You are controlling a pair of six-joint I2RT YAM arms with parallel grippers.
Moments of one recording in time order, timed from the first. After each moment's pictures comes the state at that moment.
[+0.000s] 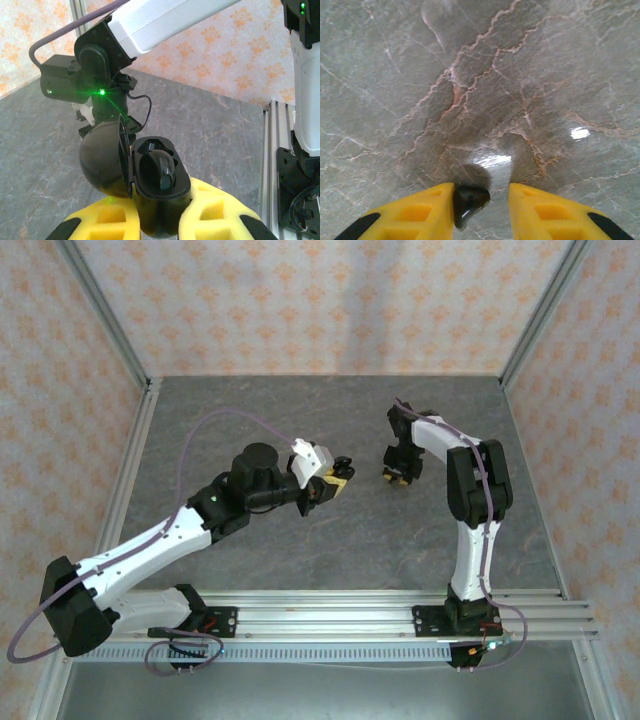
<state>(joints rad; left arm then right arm) -0.76 1.15 0.94 -0.09 0.34 0.03 0.25 2.05 1.49 -0.95 -0.07 0.63</state>
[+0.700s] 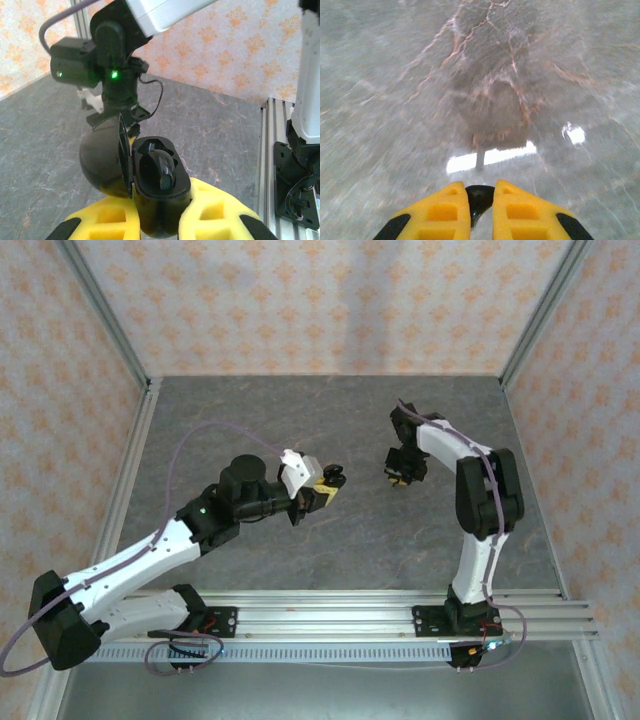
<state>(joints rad) -0.76 1.05 0.84 -0.06 0.34 0.04 0.26 1.90 1.39 -0.94 -0.07 0.60</state>
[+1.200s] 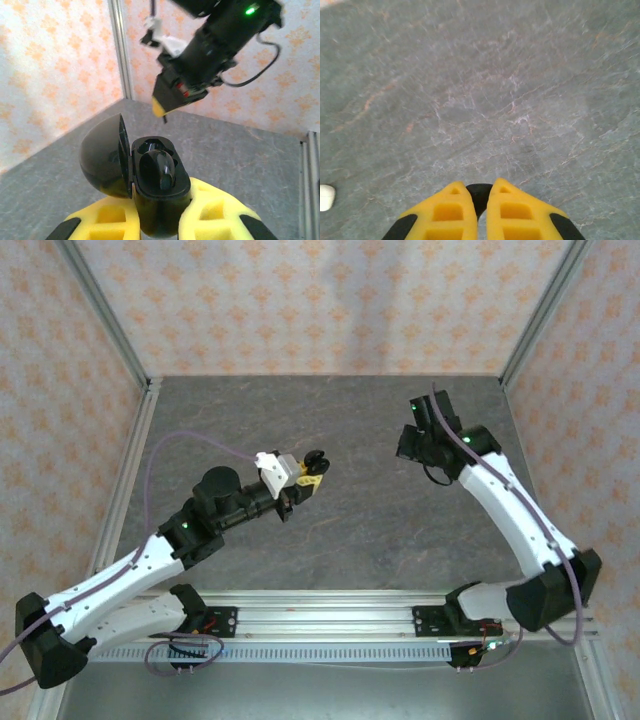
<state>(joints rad) -0.76 0.91 0.77 0.06 0.18 0.09 0.41 1.30 1.36 -0.95 0.17 0.59</state>
